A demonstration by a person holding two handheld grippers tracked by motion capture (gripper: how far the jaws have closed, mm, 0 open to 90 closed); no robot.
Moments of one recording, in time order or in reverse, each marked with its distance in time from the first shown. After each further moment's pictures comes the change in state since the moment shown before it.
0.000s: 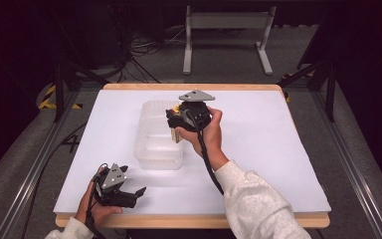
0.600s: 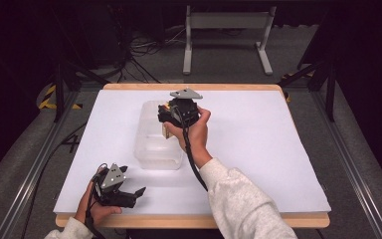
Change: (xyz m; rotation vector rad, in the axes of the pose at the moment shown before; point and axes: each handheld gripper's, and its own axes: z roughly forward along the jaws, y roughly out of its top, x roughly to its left) left arm 0.001 -0.002 0.000 0.000 -0.009 0.003; right arm 0.014 -0.001 0.039 -0.013 -0.059 0.113
